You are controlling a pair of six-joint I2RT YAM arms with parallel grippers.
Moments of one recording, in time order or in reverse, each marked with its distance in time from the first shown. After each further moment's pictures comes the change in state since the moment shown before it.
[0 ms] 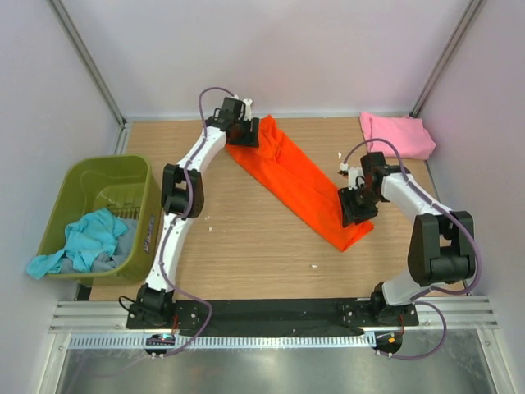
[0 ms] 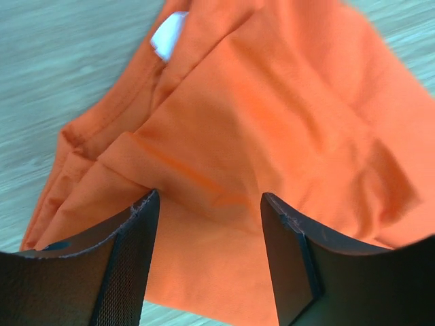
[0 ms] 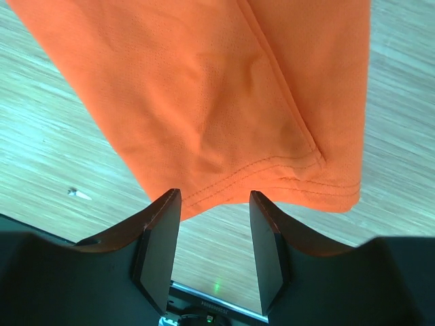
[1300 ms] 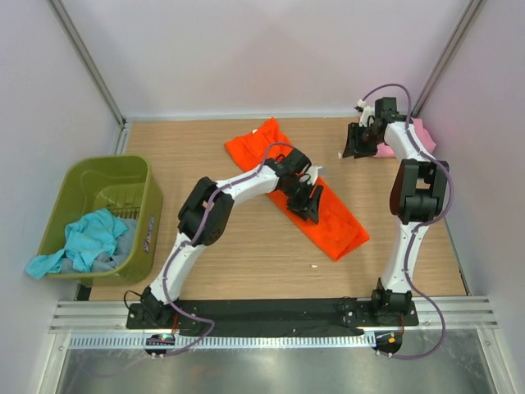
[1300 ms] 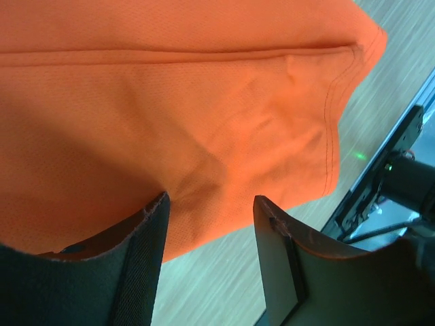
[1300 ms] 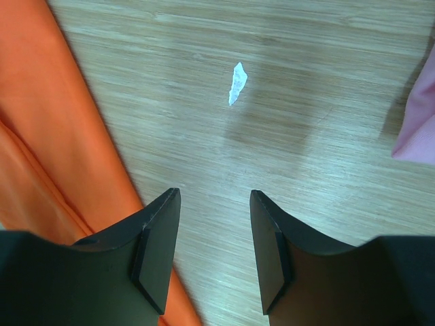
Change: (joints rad) left arm -0.460 -0.265 -0.530 0.016 0.402 -0.190; right arm -0.144 0.617 0.837 0.103 -0.114 0.122
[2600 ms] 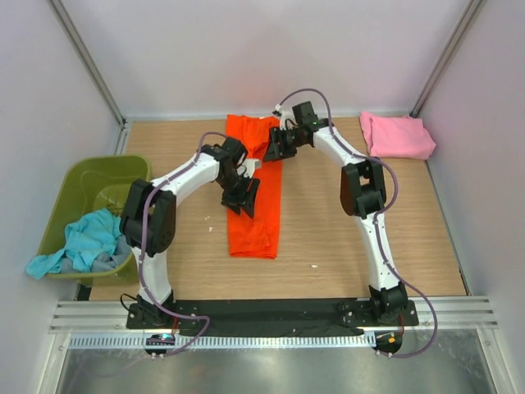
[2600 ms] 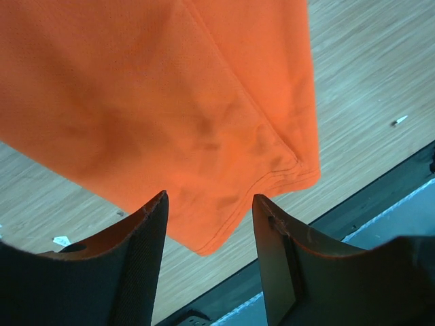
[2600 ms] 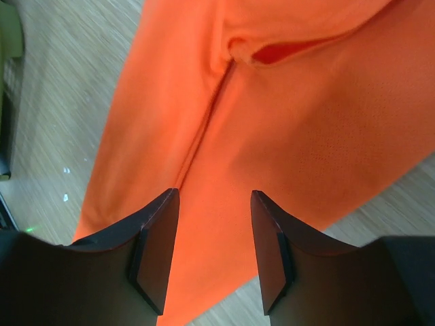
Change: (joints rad) left arm 0.300 -0.464 -0.440 -0.298 -0.188 0.223; right arm 0.397 0.311 0.359 0.122 -0.304 0.202
